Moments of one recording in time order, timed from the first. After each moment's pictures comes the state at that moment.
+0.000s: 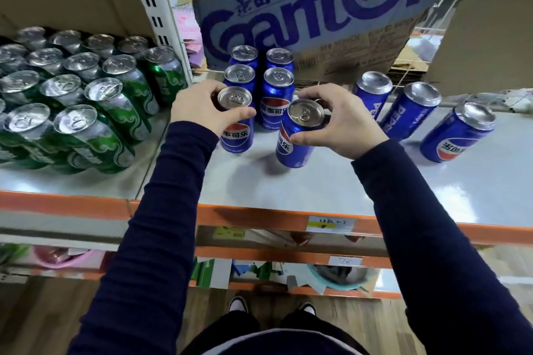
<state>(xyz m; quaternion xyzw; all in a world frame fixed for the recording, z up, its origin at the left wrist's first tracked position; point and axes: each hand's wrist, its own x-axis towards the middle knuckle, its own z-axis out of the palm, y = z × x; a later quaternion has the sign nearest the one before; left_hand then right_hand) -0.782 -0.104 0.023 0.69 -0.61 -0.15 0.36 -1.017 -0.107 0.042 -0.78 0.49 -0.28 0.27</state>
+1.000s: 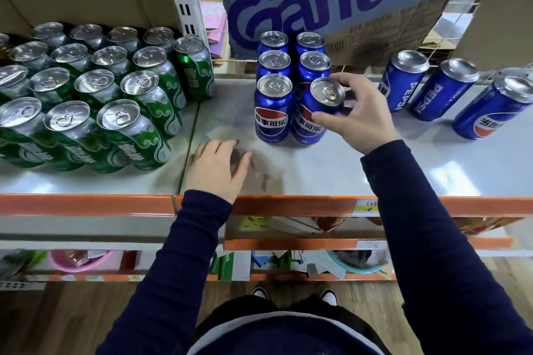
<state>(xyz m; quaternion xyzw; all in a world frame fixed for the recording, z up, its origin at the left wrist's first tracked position) -0.731 -0.028 -0.058 0.69 -0.67 -0.09 0.24 -0.965 -0.095 0.007 -0.68 0.57 -0.40 0.23</state>
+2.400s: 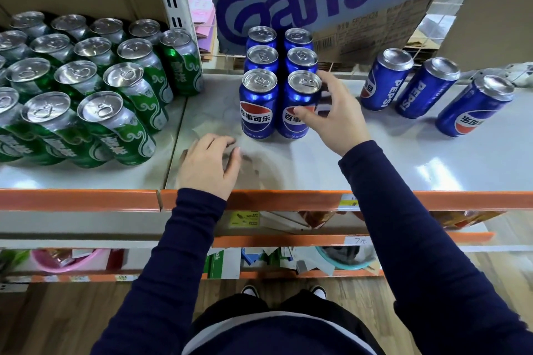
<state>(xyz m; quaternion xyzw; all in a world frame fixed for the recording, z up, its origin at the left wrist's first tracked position) -0.743 -0.028 -0.064 0.66 -0.69 -0.03 0.30 -0.965 -0.100 -0.014 -0.69 0.57 -0.38 0.23</state>
